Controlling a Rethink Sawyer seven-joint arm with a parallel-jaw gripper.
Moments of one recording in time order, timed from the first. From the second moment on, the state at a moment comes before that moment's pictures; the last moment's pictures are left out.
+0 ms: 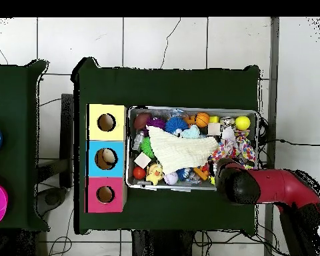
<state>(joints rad) -0.92 -0.74 0.47 1.84 -0.74 0.48 1.57</state>
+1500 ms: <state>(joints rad) -1.02 -0.60 0.56 1.78 -0.81 0.42 1.57</state>
